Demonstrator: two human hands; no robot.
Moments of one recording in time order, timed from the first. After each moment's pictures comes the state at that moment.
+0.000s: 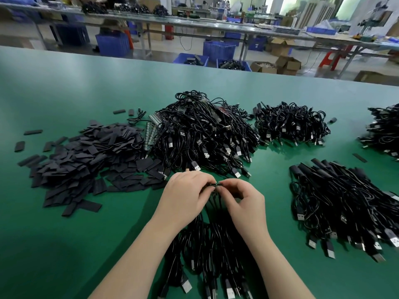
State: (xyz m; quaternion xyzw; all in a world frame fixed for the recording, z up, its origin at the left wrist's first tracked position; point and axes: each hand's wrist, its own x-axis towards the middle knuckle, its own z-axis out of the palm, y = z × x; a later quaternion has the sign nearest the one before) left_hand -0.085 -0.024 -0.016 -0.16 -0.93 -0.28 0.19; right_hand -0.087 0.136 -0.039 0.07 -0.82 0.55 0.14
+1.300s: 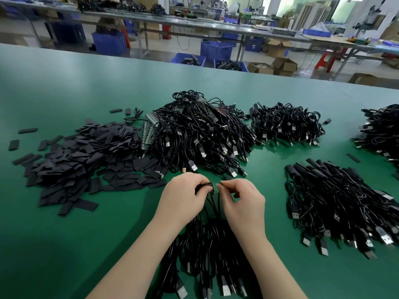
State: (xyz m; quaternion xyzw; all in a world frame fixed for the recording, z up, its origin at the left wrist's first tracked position) left_hand -0.083 -0.015 -0.017 -0.06 -0.92 -0.36 0.14; right_hand -0.083 0.135 -0.040 0.09 -0.86 0.43 0.27
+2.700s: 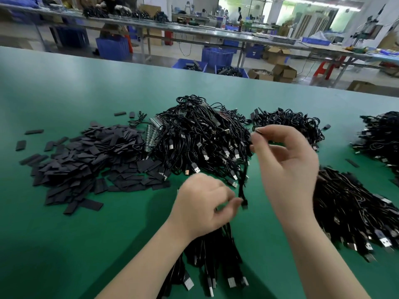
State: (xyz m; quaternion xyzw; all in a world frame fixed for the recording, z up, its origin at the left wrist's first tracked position) left_hand -0.069 0.000 -0.001 -0.32 -0.82 -0.32 0.35; right_hand -0.066 0.138 0.093 0.12 -0.73 0.59 0.32
